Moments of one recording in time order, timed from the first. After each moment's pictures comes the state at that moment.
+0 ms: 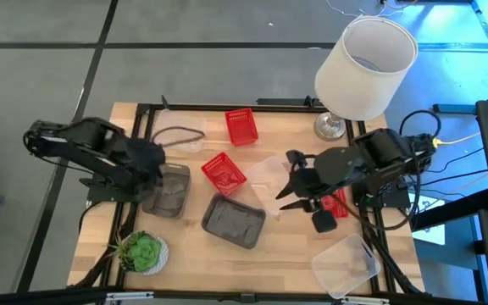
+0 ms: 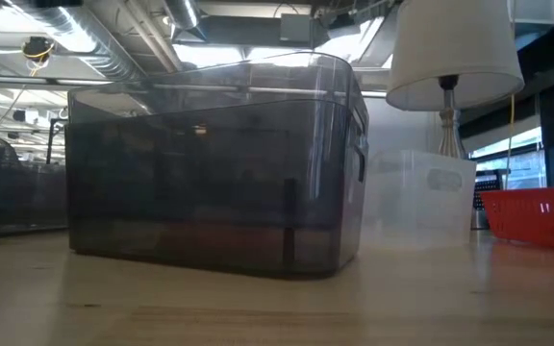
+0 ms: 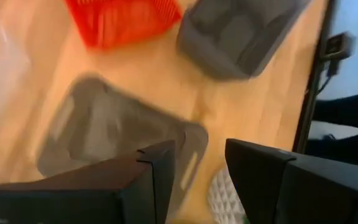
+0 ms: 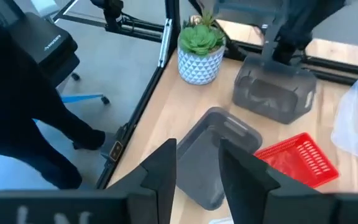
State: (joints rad) left arm -0.21 0.96 1.29 -1.33 0.01 -0.61; right arm 0.39 1.70 2.29 -1.25 0.01 0.07
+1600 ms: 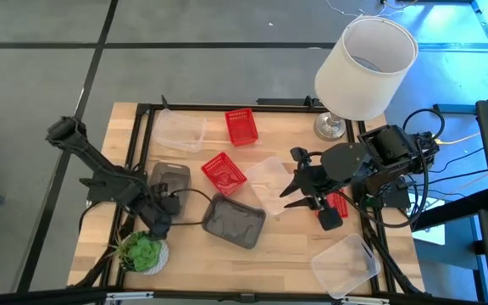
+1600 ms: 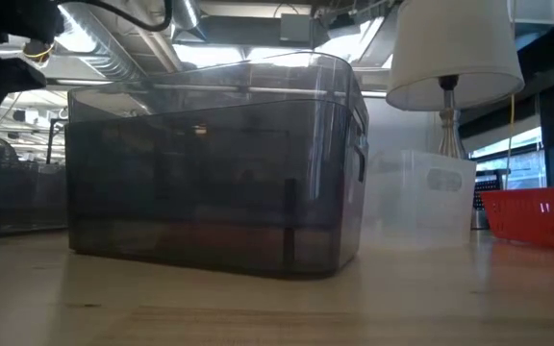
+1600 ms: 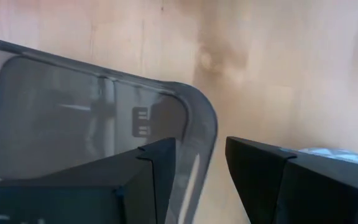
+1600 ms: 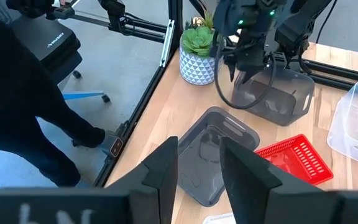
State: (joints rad) left arm -0.68 1.17 0.77 -0.85 -0.19 -0.80; right arm 0.39 1.67 2.29 -1.26 0.01 0.04
